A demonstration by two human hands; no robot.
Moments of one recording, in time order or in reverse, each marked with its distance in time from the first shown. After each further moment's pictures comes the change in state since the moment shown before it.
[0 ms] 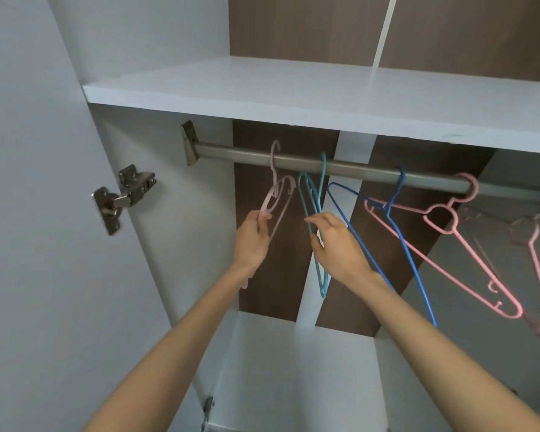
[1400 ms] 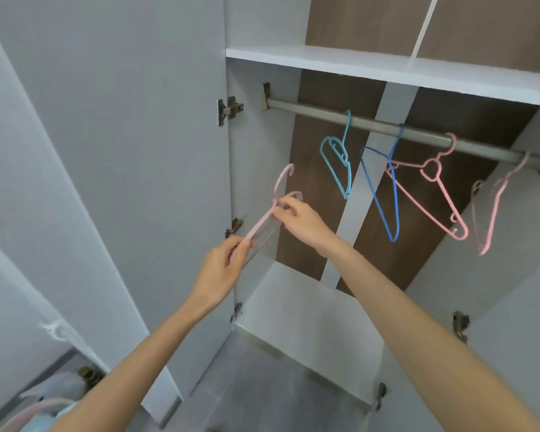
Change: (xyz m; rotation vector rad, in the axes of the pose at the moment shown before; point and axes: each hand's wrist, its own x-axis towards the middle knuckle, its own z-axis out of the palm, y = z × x) left_hand -0.402 0.051 -0.103 0.140 0.147 0.009; right_hand -0.235 -0.108 -0.066 0.616 -0.431 -0.044
